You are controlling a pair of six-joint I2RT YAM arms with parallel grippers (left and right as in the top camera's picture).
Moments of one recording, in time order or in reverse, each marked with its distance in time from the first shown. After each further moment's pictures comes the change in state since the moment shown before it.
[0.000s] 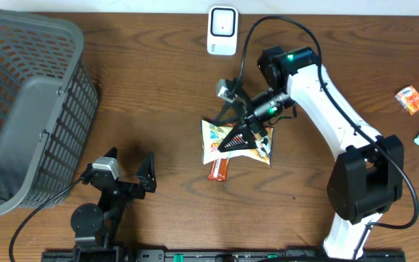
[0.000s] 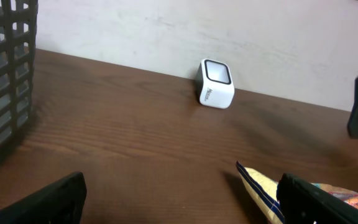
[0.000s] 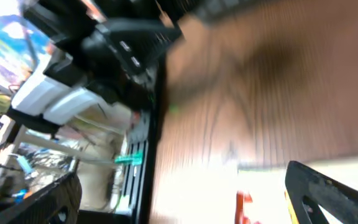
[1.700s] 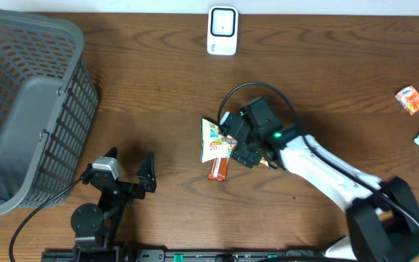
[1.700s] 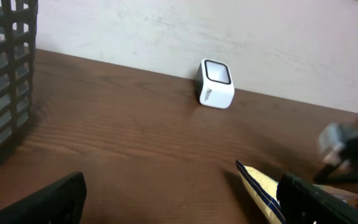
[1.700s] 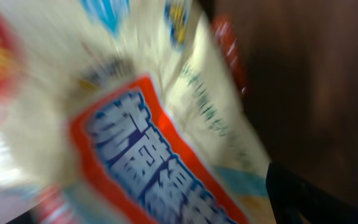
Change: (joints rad) left arm 0.000 0.000 0.000 0.000 0.000 0.000; right arm 0.208 -0.298 -0.736 1.027 1.059 0.511
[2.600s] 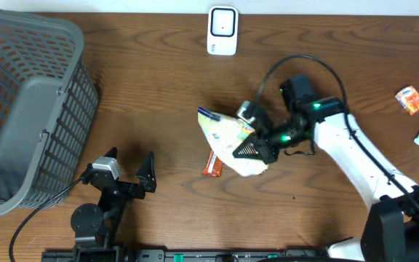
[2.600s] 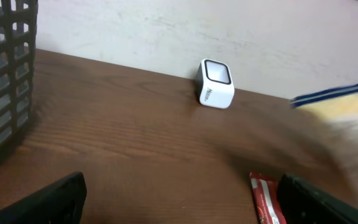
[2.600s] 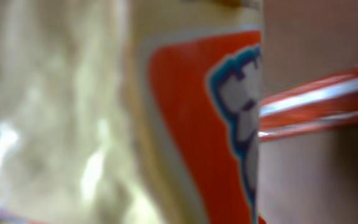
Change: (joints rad) left arm 0.000 0.000 0.000 0.000 0.000 0.000; right arm -0.265 -0.059 0.184 -0.508 -0.972 0.021
